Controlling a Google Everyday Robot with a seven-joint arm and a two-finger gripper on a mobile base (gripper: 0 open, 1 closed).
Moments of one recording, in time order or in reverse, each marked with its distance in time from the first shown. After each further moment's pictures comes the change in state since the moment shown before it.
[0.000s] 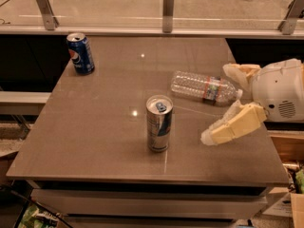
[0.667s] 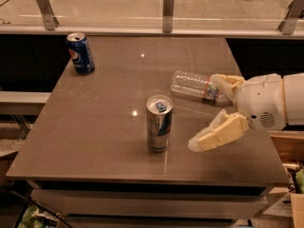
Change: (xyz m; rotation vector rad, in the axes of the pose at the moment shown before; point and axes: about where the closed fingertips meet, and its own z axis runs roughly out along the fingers) arm 0.010 0.008 0.029 -0.041 -0.065 0.029
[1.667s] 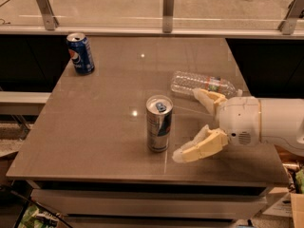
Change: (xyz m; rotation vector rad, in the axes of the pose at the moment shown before) arm 0.015 0.017 0.041 -0.071 -0.163 0.023
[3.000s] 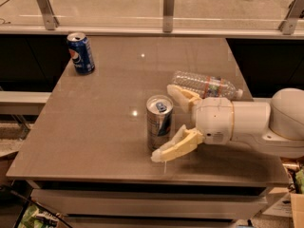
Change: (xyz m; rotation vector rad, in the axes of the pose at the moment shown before) arm -0.020 0.015 0.051 -0.133 -0.189 -0.079
